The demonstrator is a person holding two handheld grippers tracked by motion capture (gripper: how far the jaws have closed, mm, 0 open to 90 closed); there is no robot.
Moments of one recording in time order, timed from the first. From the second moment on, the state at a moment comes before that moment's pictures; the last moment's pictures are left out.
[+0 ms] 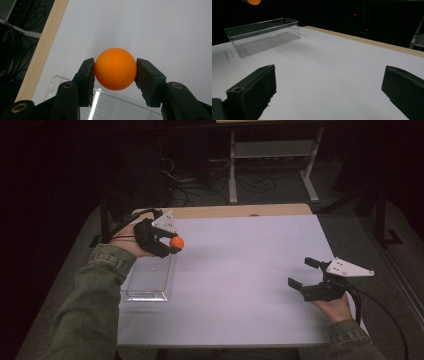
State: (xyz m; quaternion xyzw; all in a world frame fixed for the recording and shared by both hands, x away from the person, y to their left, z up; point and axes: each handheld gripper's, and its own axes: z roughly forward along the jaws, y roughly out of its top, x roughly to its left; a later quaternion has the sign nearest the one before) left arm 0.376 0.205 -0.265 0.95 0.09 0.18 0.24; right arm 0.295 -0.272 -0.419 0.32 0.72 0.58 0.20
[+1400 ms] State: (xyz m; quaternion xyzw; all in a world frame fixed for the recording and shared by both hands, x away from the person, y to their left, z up) left arm 0.349 0.238 -0.260 0.95 0.09 0.18 0.22; right arm 0.296 -0.271 -0.419 0.32 0.72 0.58 0.20
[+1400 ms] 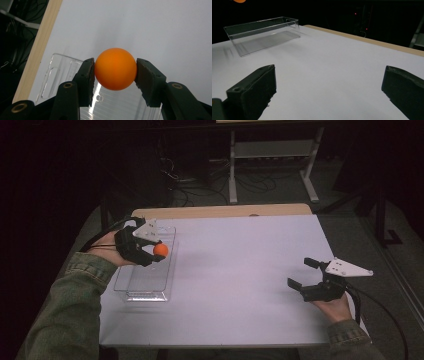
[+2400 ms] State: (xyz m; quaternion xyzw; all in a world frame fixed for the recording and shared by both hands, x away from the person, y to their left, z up) left arm 0.348 0.244 -0.267 0.97 0.10 0.13 0.16; right arm 0.296 -0.270 -0.420 0.32 0.72 0.58 0.20
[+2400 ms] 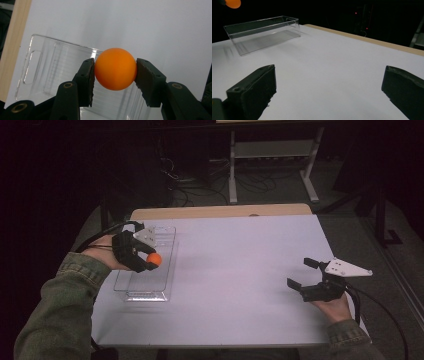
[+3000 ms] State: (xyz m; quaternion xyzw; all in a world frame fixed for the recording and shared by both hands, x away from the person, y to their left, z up) left arm 0.352 0.243 -0.277 0.98 0.09 0.09 0.14; right arm 0.296 -0.270 -0.420 0.32 0.72 0.58 0.20
